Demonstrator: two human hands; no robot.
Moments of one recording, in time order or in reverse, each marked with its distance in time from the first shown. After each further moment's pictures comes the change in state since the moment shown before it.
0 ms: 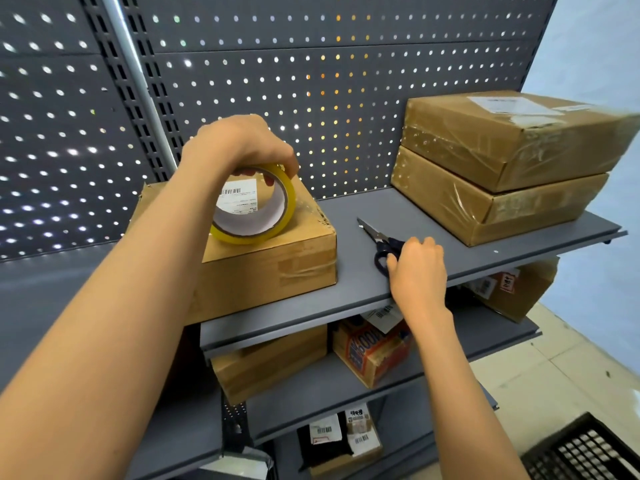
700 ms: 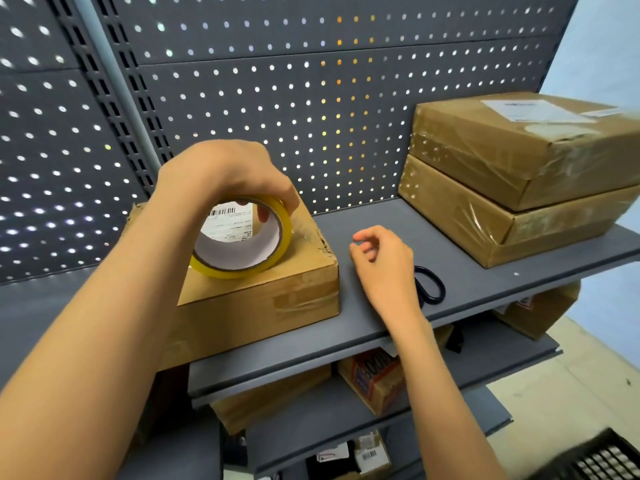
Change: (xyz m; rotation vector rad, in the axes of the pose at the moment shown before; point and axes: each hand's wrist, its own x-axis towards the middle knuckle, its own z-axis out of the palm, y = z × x) left_hand 0.010 0.006 -0.003 0.113 -0.144 0.033; right_hand 0.028 -0.039 0.011 0.619 0.016 -0.143
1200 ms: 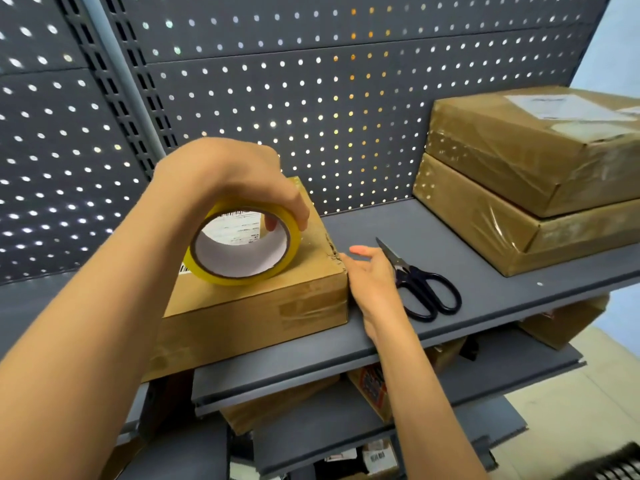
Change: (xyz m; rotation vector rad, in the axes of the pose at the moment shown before) left_hand 0.004 0.002 -0.004 0.112 -0.070 0.005; right_hand -0.001 -0.009 0.030 0.607 -0.185 0.463
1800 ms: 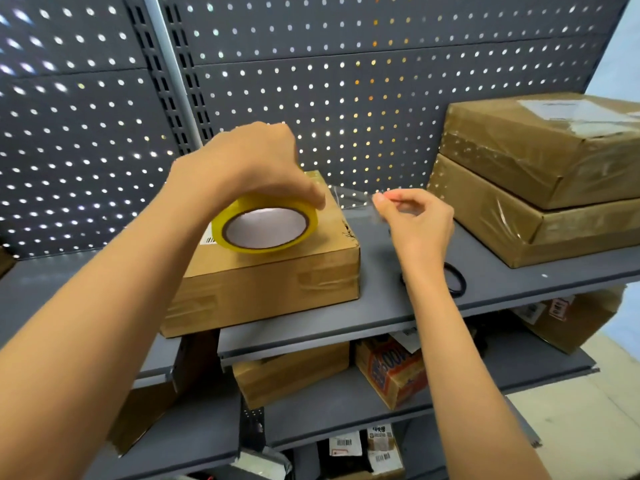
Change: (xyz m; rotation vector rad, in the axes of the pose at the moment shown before) left_hand -0.041 -0.004 0.011 -0.017 0.300 0.039; right_hand -0.010 -0.042 -0.024 -0.123 0.302 -0.546
